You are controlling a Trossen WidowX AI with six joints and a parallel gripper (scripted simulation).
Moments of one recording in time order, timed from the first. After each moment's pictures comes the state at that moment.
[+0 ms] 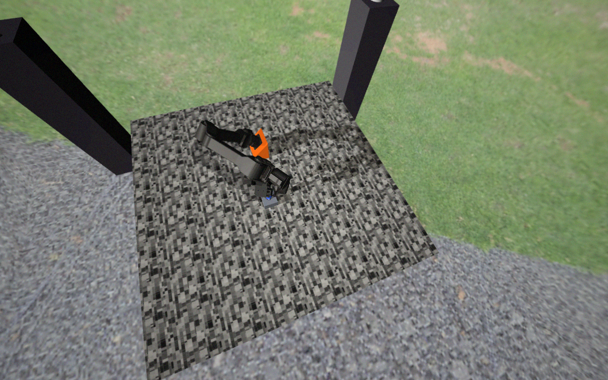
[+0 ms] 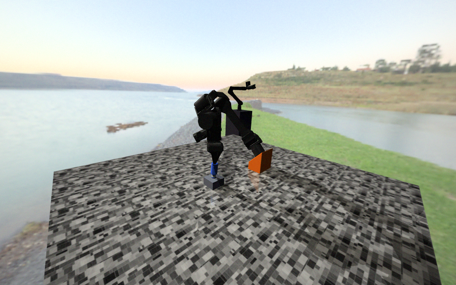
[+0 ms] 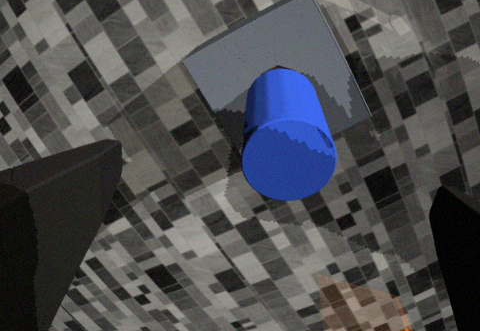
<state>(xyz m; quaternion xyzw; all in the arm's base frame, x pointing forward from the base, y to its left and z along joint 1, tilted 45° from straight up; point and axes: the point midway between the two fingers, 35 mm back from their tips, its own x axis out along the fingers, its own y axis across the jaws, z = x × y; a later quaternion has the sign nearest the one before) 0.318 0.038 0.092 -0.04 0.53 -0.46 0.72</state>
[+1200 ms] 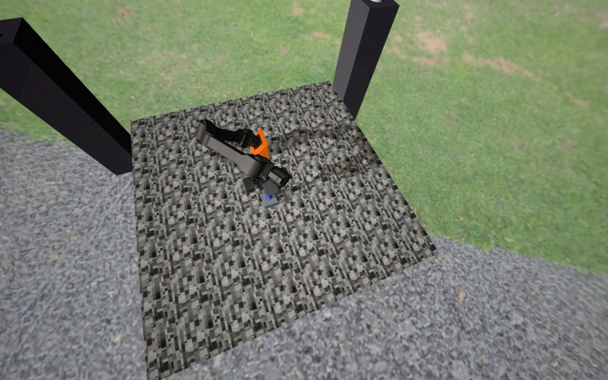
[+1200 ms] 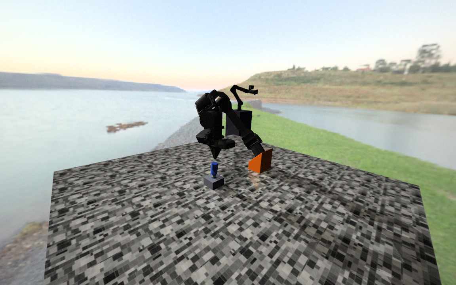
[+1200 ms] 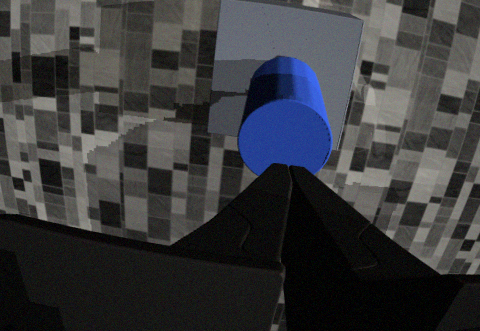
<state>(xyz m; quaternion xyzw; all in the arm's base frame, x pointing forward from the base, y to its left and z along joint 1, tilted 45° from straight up) 0.313 0.041 0.094 -0.26 0.64 -0.27 0.67</state>
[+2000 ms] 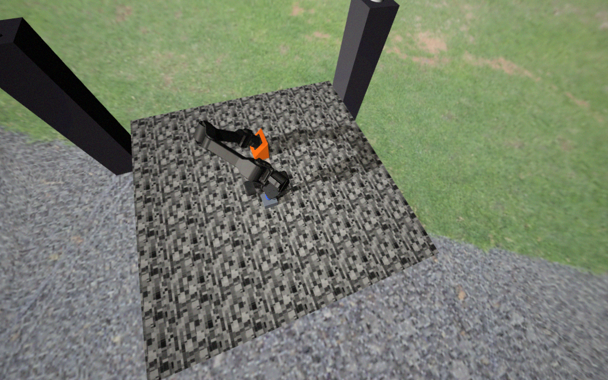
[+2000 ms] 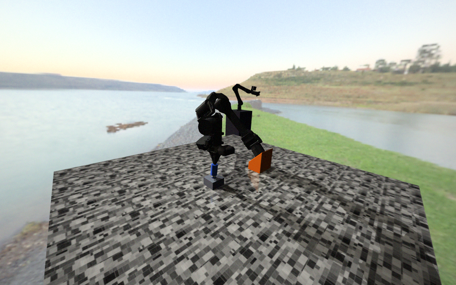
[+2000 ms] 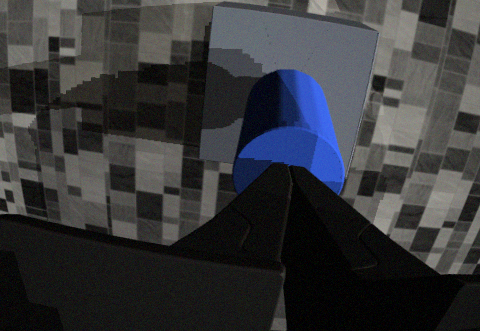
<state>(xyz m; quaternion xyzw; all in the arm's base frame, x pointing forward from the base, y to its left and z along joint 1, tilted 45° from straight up) 0.315 0.023 0.075 -0.26 0.64 -0.27 0.67</state>
